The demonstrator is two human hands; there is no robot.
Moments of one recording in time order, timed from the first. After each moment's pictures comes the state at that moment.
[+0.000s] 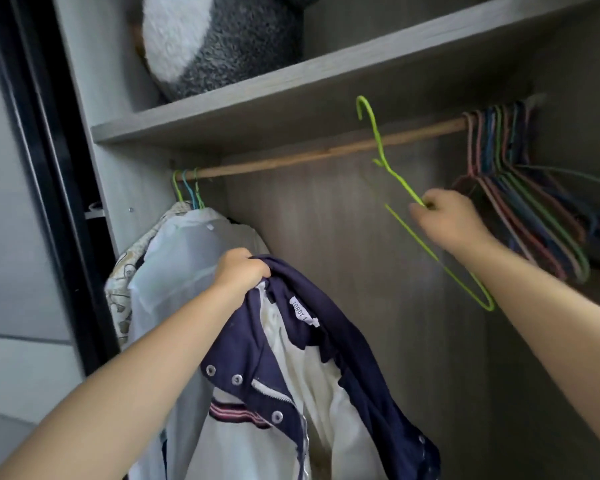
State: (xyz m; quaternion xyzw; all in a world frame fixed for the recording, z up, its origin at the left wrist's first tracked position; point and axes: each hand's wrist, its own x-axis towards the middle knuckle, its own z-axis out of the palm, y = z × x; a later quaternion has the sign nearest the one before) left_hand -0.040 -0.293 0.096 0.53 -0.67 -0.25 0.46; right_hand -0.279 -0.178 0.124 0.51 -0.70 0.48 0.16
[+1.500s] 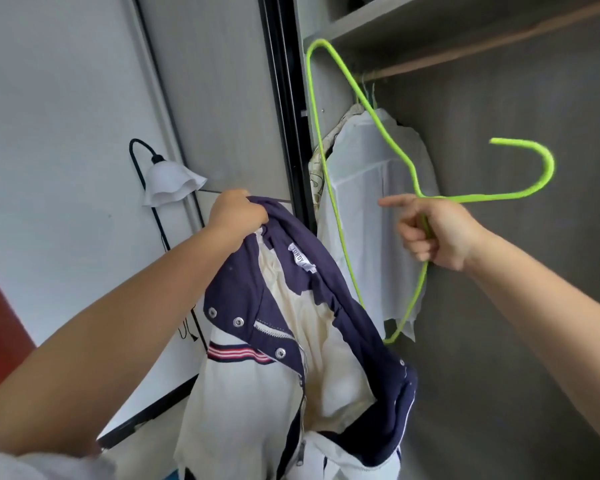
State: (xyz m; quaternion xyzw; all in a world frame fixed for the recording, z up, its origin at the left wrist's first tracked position) left_hand 0.198 -0.099 0.063 0.69 -0.54 -0.09 0.48; right_hand -0.059 -0.090 0.036 0.59 -0.36 0.45 -0.57
